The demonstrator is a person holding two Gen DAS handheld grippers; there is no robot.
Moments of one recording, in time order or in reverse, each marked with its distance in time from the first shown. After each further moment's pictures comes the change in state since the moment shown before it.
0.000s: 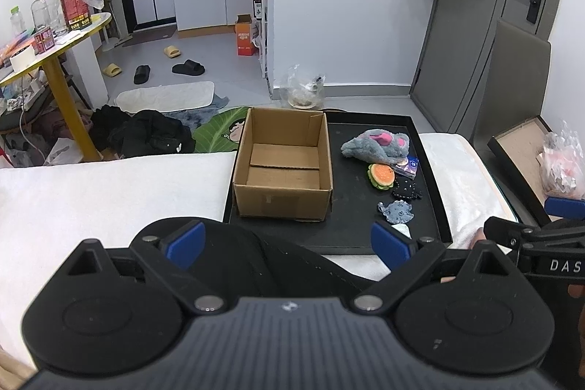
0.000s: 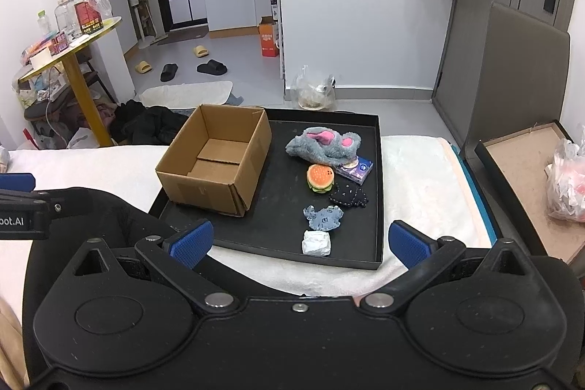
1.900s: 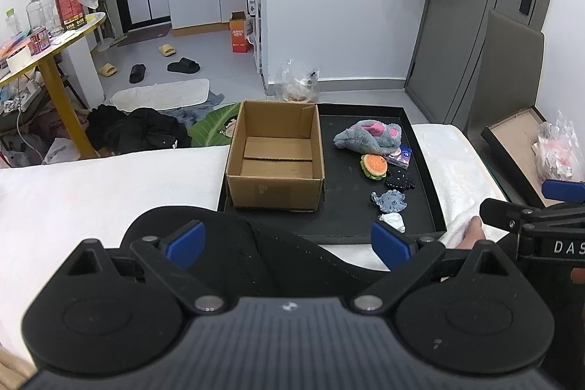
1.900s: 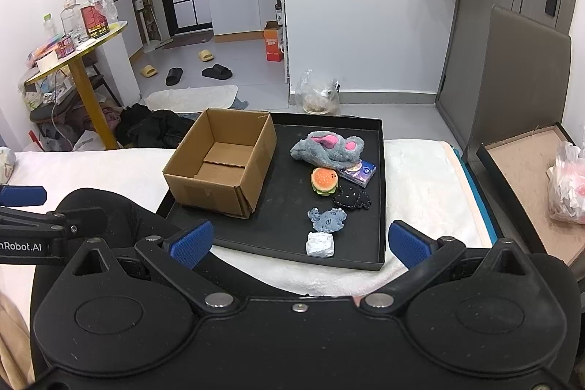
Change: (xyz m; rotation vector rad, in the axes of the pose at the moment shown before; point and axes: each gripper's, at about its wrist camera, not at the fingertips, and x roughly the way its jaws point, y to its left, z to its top) left arm -0.008 -0.010 -0.009 0.027 0.013 -0.004; right arm -0.011 -0.004 0.000 0.004 -0.012 0.023
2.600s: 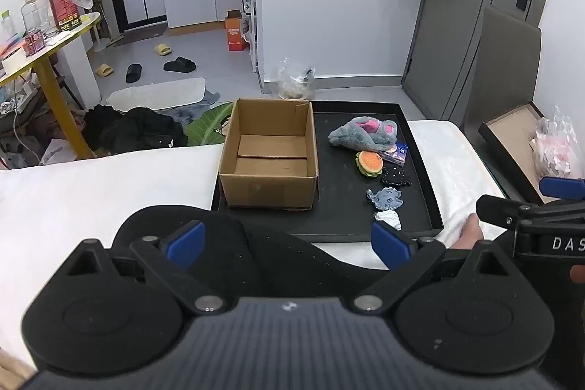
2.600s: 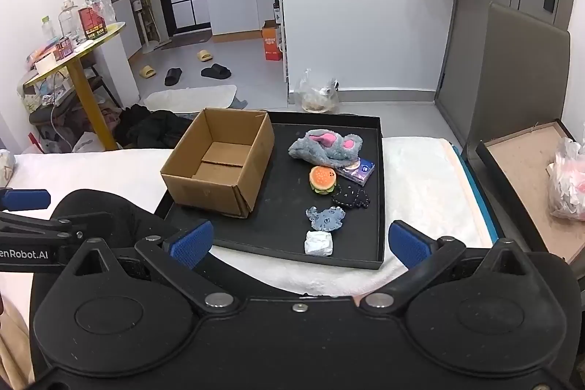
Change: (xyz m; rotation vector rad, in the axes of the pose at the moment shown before) left arm 0.013 -0.006 0.002 0.005 0.008 -0.016; right arm -0.005 0.003 0.007 0.015 0.007 -0.003
